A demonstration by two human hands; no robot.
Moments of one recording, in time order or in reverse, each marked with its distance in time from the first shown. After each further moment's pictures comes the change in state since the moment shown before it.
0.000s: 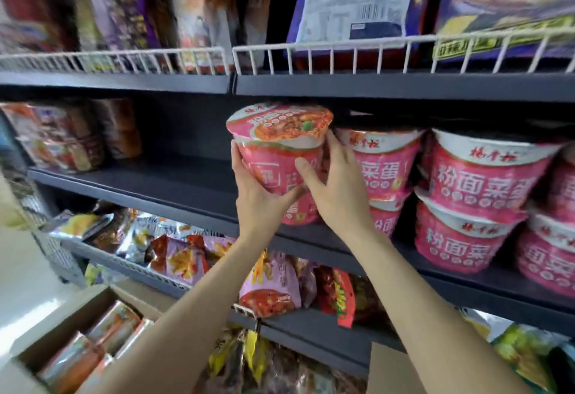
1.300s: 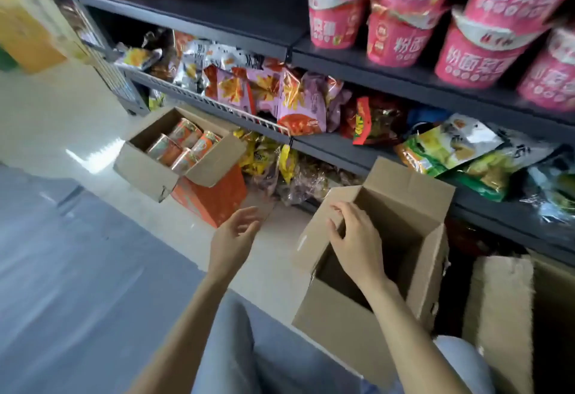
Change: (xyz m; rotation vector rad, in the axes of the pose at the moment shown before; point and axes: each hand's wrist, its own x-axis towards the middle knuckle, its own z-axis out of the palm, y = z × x) left_hand -0.347 -0.023 -0.180 0.230 -0.230 -0.617; right_hand -0.358 -0.006 -0.055 -0.138 -0.430 0.225
